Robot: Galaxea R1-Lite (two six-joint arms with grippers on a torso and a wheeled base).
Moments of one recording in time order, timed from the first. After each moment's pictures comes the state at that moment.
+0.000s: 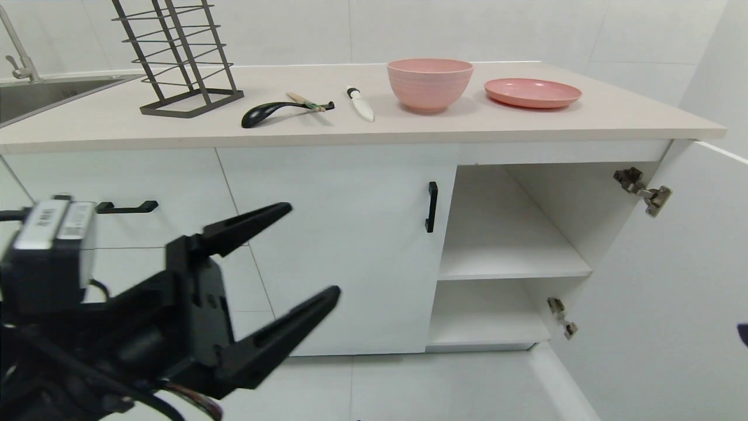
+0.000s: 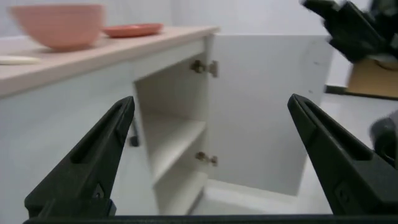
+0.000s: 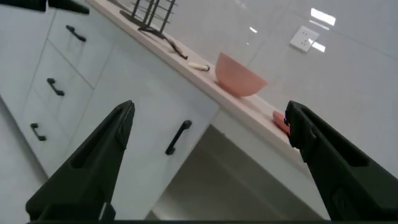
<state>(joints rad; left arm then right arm) -0.67 1.43 -0.20 -1.57 -0.37 -0.01 0.00 0.88 -0.06 -1.27 0.79 -0.28</state>
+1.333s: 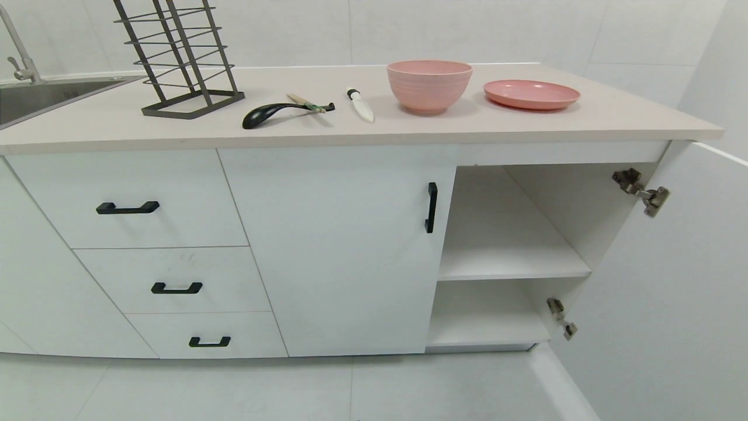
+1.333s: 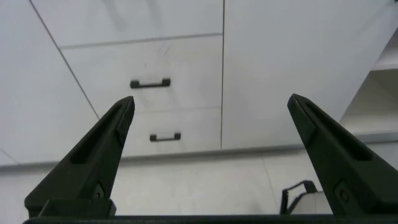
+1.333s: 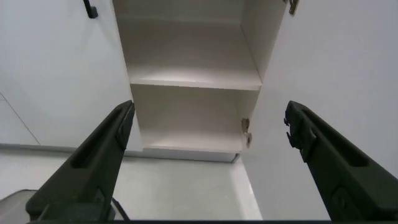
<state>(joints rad) 0.01 0.03 0.00 -0.01 -0.04 0.06 0.00 0.00 0.00 0.00 0.08 -0.03</state>
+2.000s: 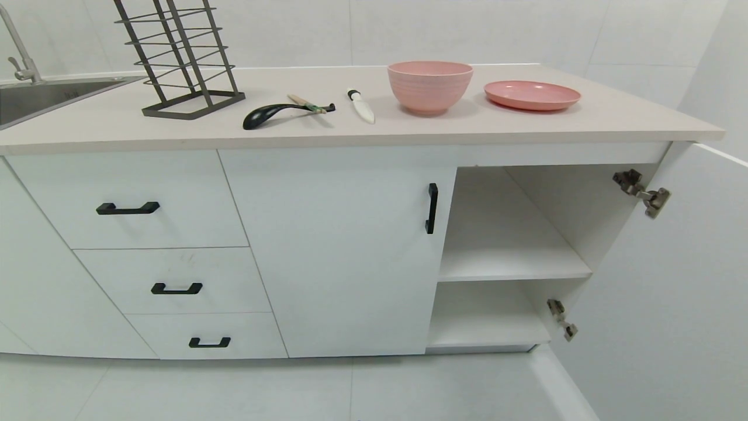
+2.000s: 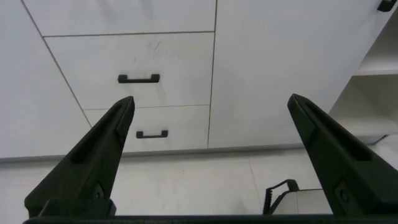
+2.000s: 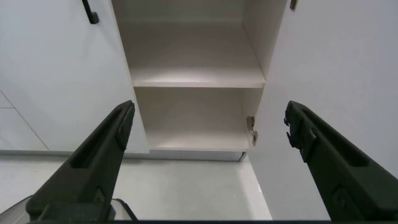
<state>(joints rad) 0.00 0.00 0.00 0.00 -0.06 0.00 0.00 0.00 0.00 0.00 0.07 0.00</state>
